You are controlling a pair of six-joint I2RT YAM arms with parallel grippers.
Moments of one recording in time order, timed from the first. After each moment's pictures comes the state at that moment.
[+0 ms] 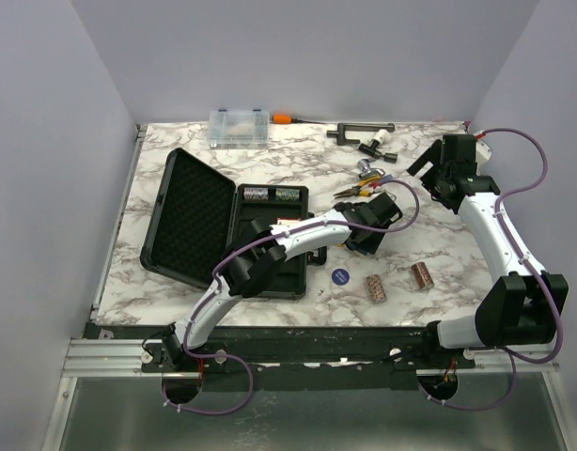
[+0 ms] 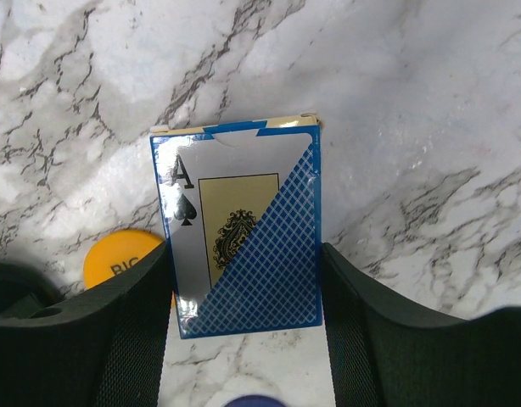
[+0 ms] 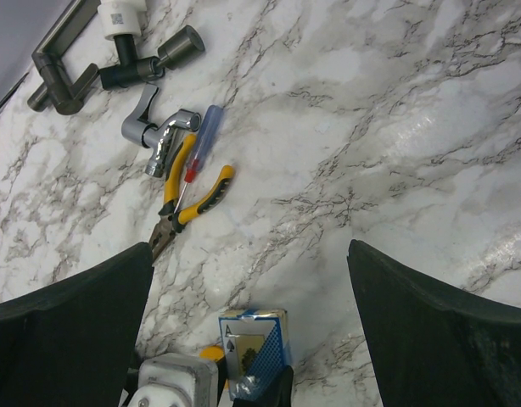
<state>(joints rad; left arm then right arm) -1.03 2.36 1.99 -0.61 -0.24 -0.40 0.02 1.40 1.19 -0.52 0.25 0.71</state>
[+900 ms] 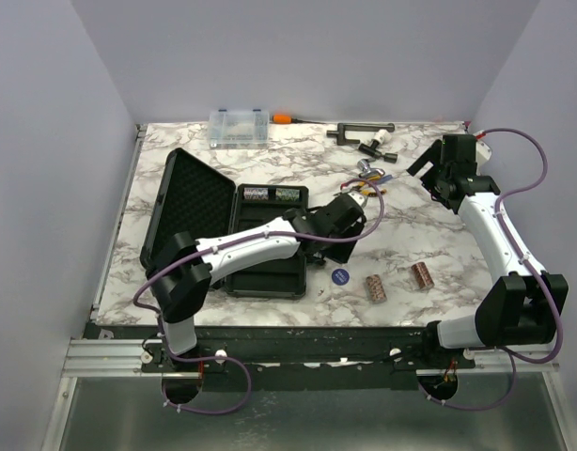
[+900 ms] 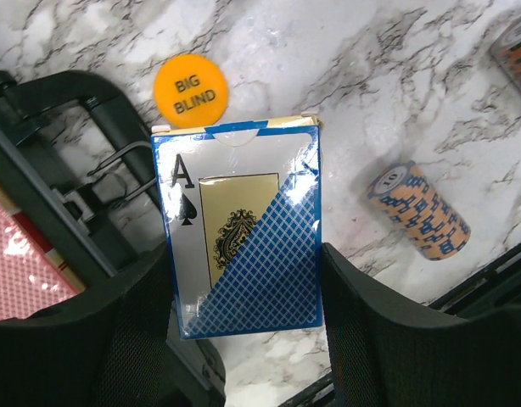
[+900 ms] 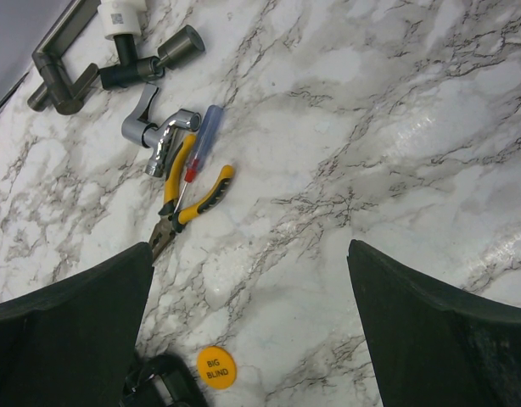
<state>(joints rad) -1.04 1.81 1.46 -0.54 -0.14 -0.42 0.02 1.40 1.19 -0.52 0.25 0.72</state>
